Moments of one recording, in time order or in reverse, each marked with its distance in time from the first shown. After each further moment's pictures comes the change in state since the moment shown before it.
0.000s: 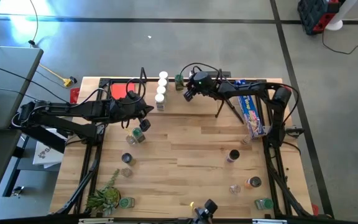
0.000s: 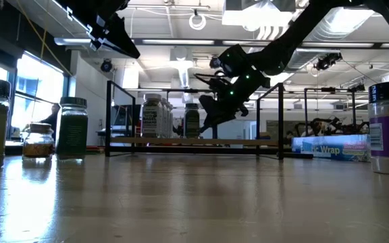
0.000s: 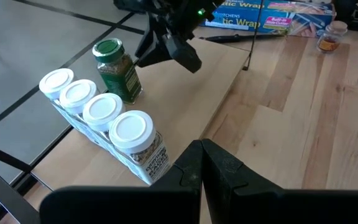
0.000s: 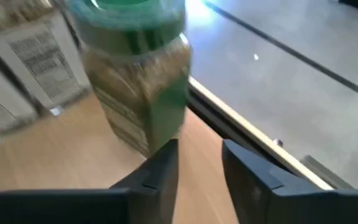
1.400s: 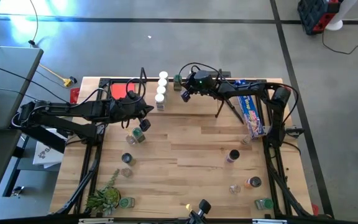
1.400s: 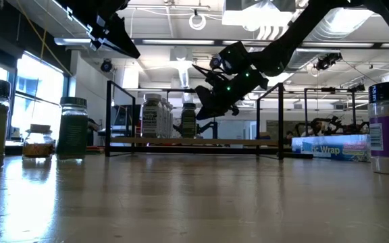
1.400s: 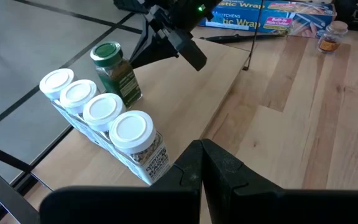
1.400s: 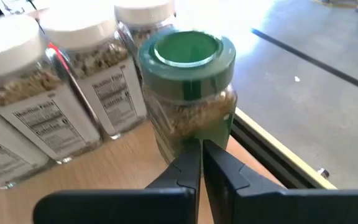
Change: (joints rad) left arm 0.000 0.000 0.000 0.001 -0.001 0.000; right arm -0.002 0.005 0.000 0.108 -0.161 -0.004
